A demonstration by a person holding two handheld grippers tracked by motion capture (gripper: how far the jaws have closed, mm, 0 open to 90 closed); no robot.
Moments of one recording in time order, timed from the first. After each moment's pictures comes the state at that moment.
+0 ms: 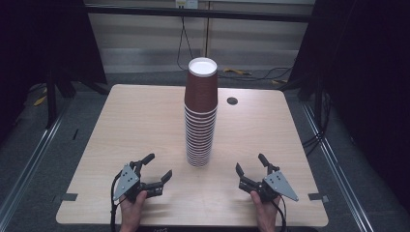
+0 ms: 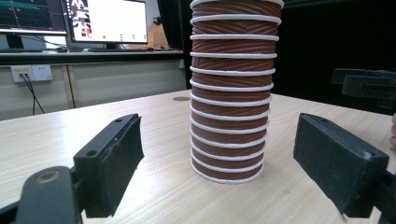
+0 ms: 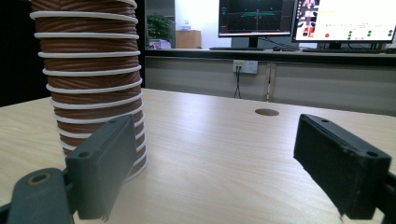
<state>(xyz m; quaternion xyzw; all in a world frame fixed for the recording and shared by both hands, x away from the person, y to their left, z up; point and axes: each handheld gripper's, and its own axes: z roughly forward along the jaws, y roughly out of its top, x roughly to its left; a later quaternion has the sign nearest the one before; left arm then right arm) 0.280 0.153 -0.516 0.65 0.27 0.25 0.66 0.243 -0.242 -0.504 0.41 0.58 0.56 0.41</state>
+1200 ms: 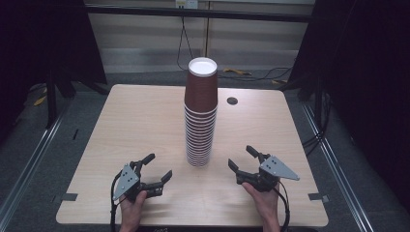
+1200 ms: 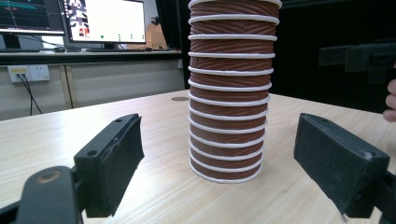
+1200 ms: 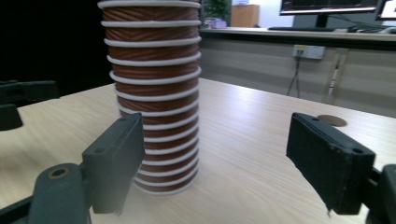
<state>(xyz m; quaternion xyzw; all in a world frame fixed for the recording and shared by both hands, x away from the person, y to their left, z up) 0.280 0.154 -0.516 0.66 0.26 0.24 0.66 0.262 -0.232 -0.457 0.36 0.67 0.58 0.31</state>
